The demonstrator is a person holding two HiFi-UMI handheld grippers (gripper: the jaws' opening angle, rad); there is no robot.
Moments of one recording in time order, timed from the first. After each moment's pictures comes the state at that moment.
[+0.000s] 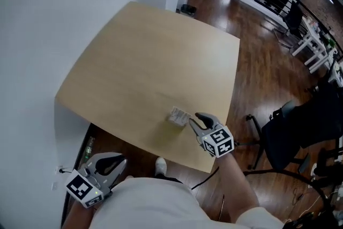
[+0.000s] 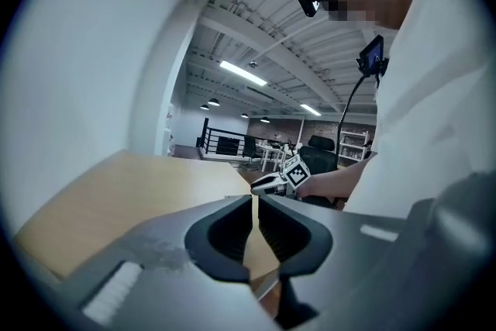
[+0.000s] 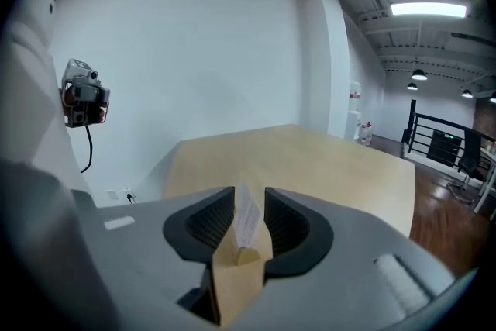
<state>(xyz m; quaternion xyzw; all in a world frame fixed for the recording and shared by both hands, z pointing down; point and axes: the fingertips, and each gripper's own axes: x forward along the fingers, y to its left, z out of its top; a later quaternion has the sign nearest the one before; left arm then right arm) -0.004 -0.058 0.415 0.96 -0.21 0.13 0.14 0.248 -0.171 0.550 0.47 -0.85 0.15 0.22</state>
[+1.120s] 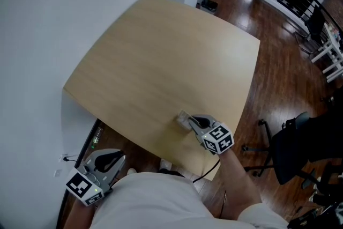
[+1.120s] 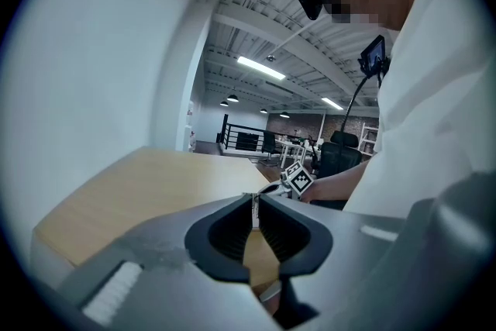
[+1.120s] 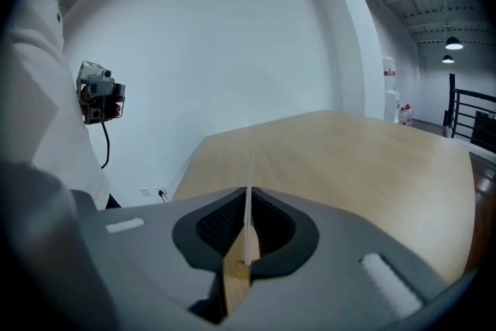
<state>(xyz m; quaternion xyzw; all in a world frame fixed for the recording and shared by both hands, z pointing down) -0.002 -0.080 0.423 0.93 -0.29 0.15 0.15 0.212 -0.199 0.600 0.34 -0.90 0.19 0.21</state>
